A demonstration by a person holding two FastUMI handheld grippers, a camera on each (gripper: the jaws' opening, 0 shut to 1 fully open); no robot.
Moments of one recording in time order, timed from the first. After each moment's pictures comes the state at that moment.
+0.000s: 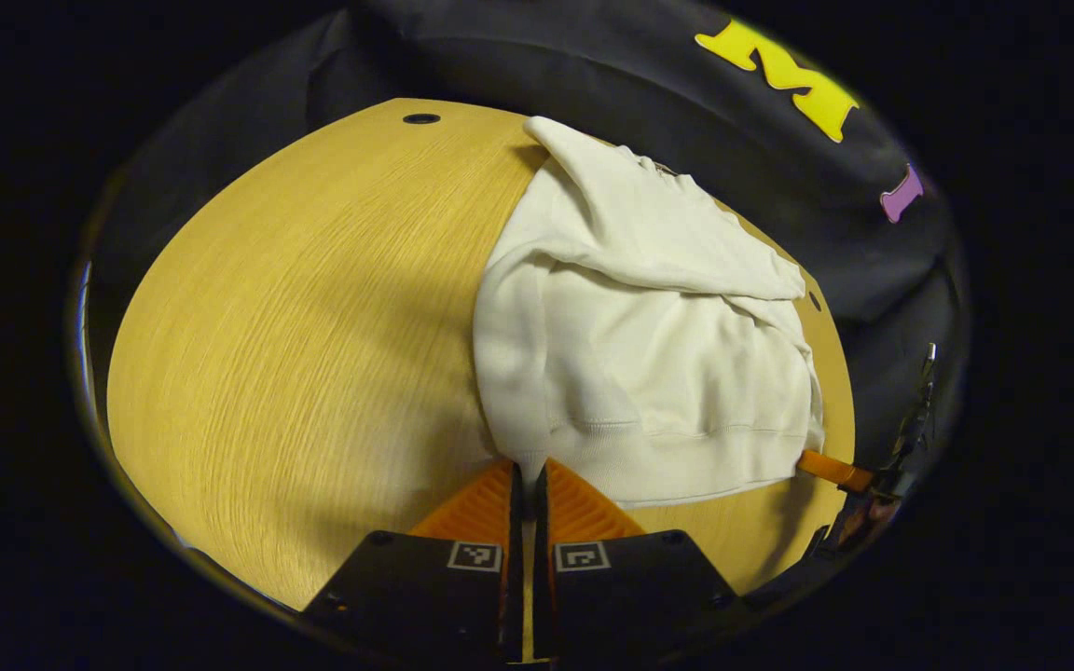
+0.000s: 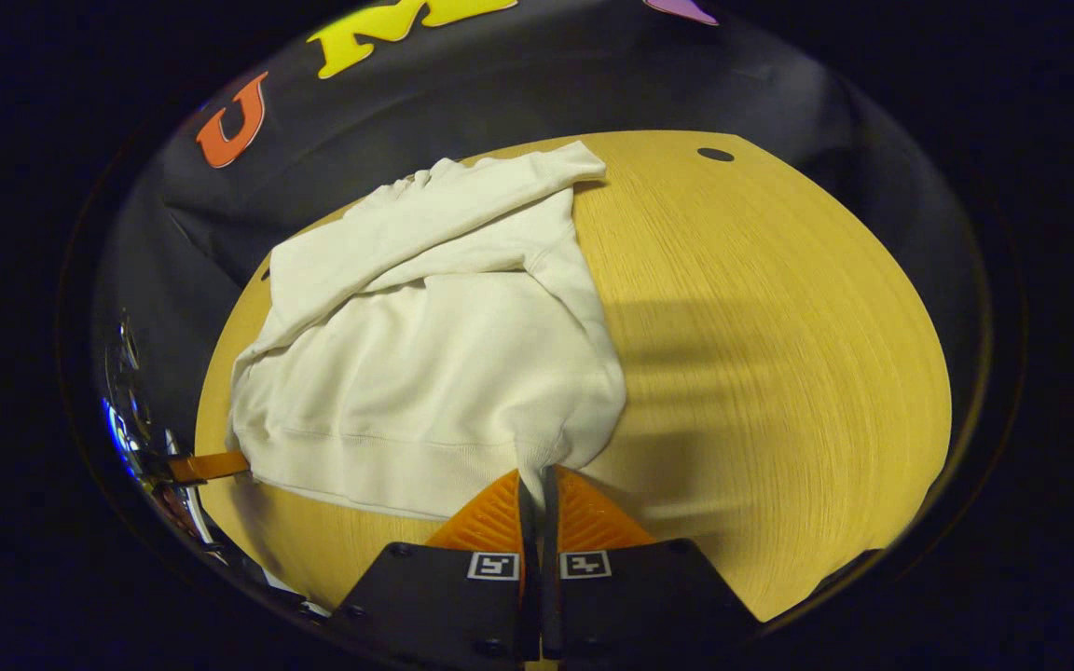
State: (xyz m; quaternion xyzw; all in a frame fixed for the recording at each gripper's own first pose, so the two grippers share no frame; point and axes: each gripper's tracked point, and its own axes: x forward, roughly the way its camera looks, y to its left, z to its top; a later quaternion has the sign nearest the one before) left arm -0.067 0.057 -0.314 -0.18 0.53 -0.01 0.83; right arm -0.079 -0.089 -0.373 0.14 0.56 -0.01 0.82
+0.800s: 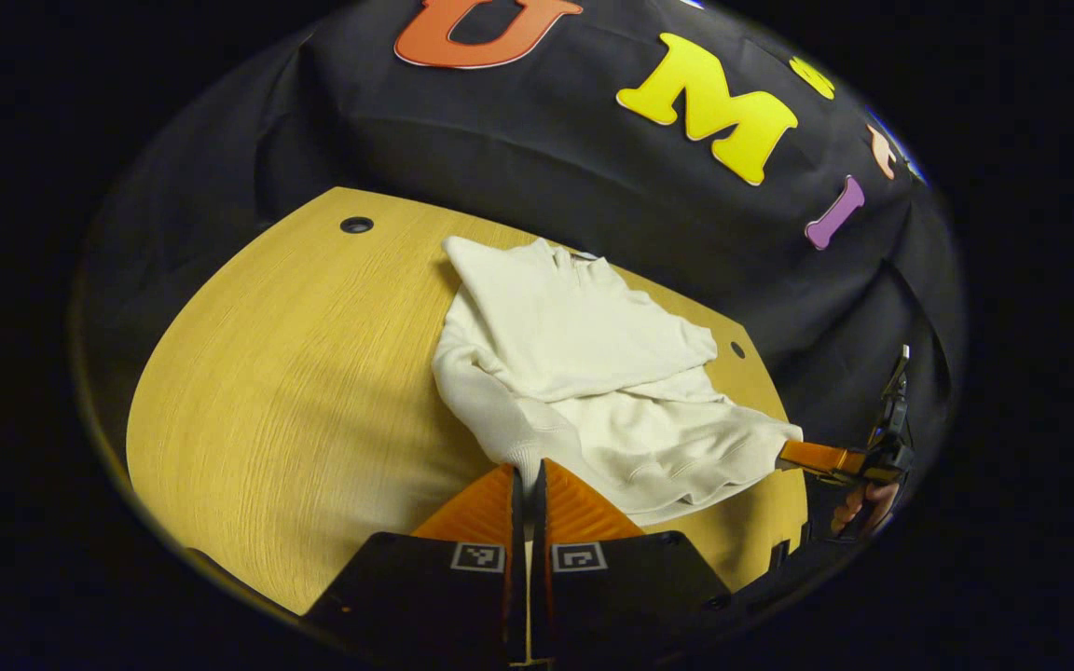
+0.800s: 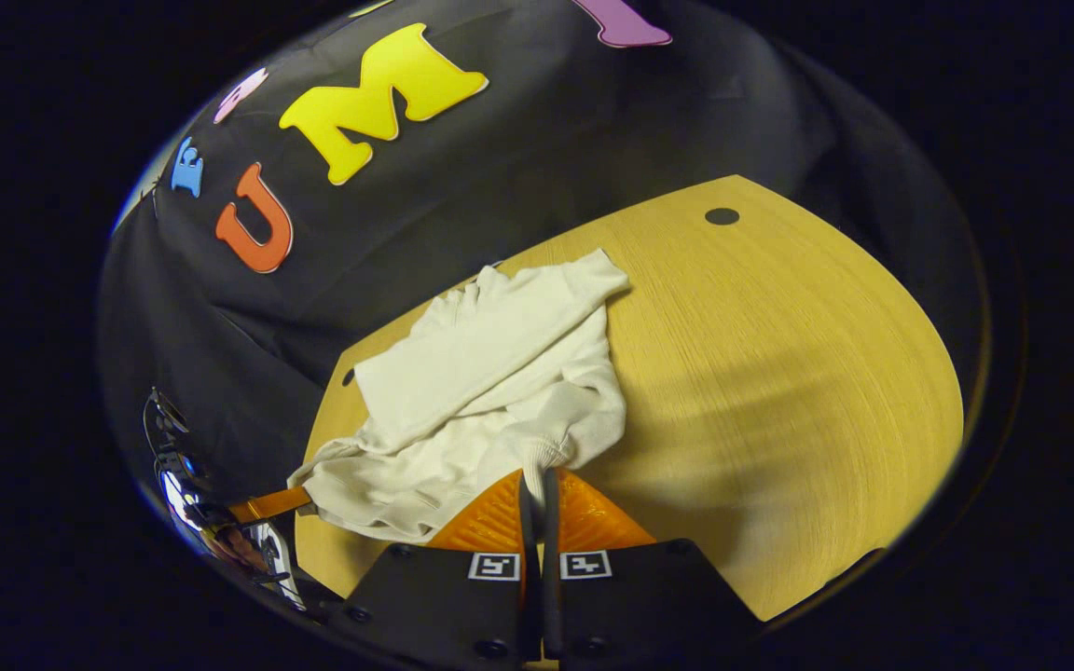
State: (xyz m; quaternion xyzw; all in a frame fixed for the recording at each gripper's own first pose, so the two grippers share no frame) left arm 0.001 0.041 -0.201 -0.19 0.40 -0.08 0.89; right arm -0.007 -0.090 -0.252 0.24 0.44 0.03 0.86
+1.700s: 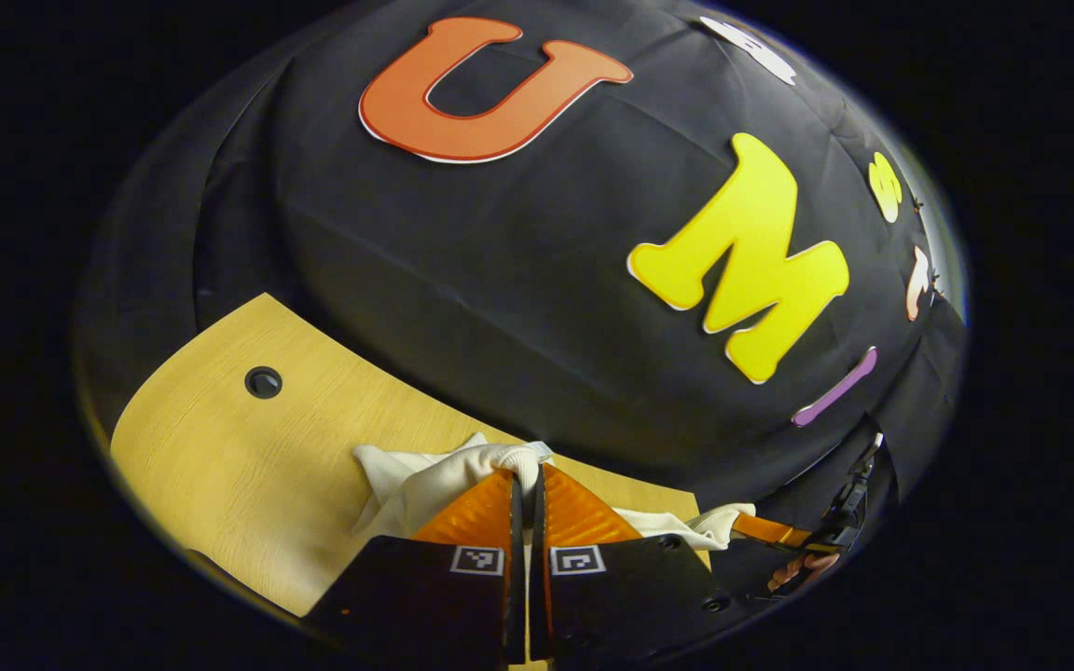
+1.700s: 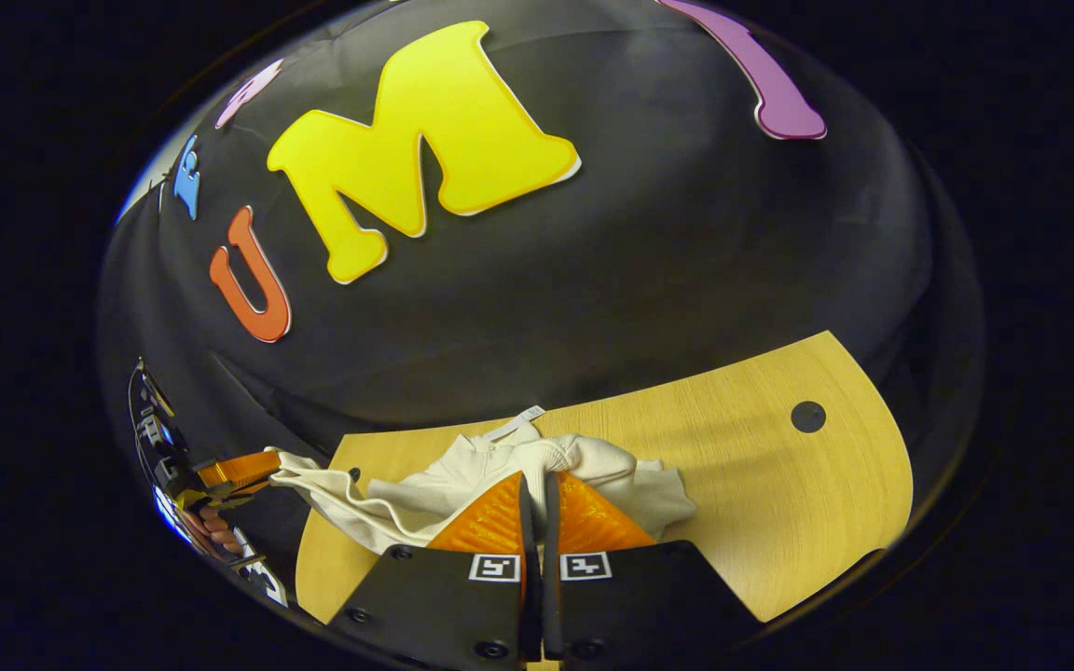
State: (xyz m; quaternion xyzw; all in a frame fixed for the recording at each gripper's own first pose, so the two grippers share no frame) left arm 0.265 0.054 -0.107 -0.29 0.28 -0.05 0.91; right arm 0.254 -0.079 -0.187 0.18 0.39 0.06 0.90
